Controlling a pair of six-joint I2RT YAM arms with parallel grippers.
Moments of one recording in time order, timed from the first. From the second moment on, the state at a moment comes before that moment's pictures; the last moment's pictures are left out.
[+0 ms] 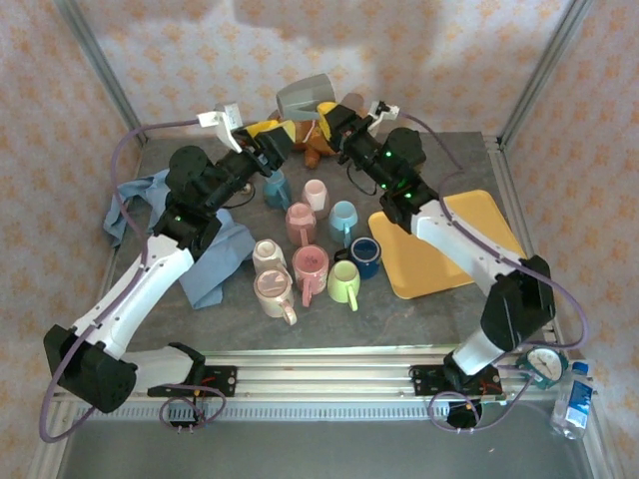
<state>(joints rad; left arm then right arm) -0.38 1.21 1.20 0.16 0.27 -0.59 0.57 1.52 1.35 0.38 -0.25 1.34</state>
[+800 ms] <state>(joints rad) -0.36 1.27 1.35 -0.36 0.28 -0.33 0.54 1.23 1.11 -0.20 0.06 0.14</state>
